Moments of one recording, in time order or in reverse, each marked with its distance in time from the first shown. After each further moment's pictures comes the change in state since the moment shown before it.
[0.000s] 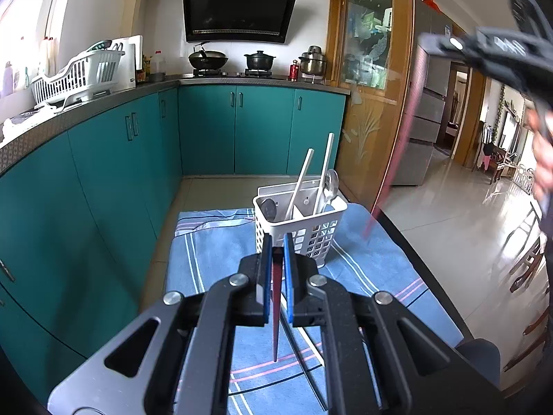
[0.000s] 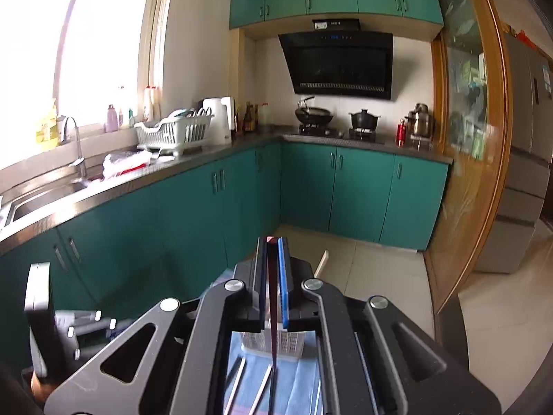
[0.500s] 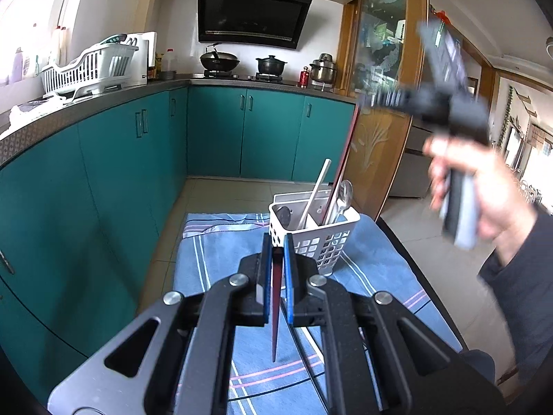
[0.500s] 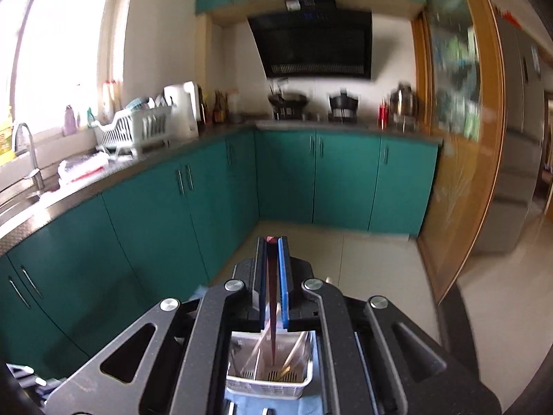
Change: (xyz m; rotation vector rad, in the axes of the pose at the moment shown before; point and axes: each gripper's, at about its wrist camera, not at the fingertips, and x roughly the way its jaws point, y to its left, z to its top) left arm -0.005 0.021 0.001 -0.057 -0.023 0.012; right arm 0.143 -0.025 -0.034 0.108 0.110 -0.083
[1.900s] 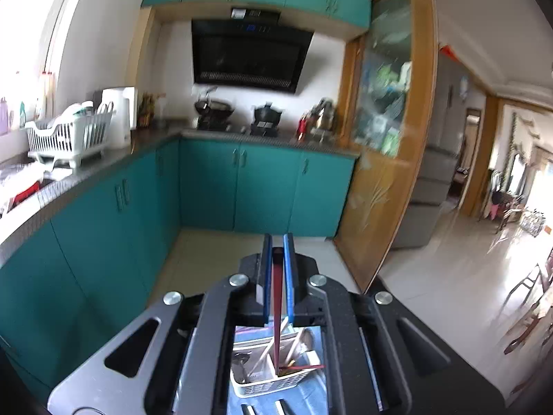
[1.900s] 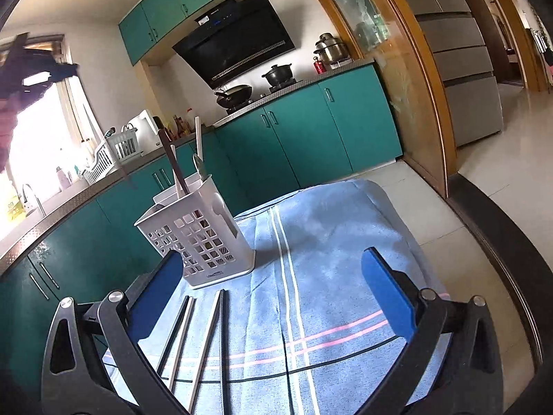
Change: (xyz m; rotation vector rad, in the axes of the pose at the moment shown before) left arm 0.061 -0.071 0.202 -0.019 -0.122 0.024; right arm -0.100 -0.133 -0.271 0.382 -0.097 0.051
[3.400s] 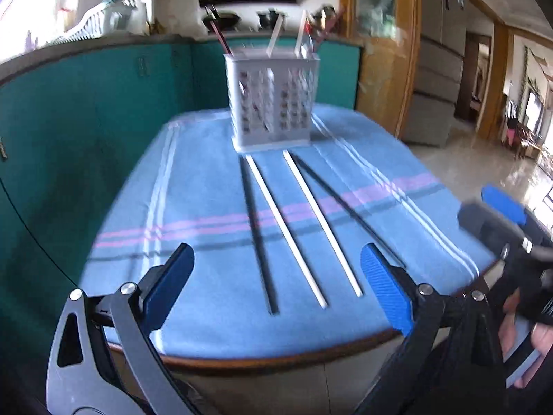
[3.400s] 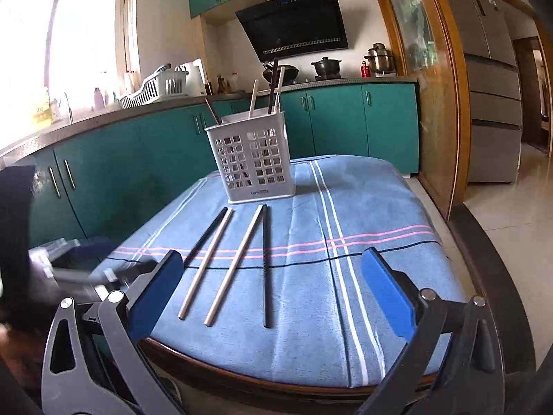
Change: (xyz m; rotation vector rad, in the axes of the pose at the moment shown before) left arm -0.077 -0.015 -0.403 0.082 0.282 0.074; right arm -0.079 0.062 -0.100 -0.269 0.059 0.029
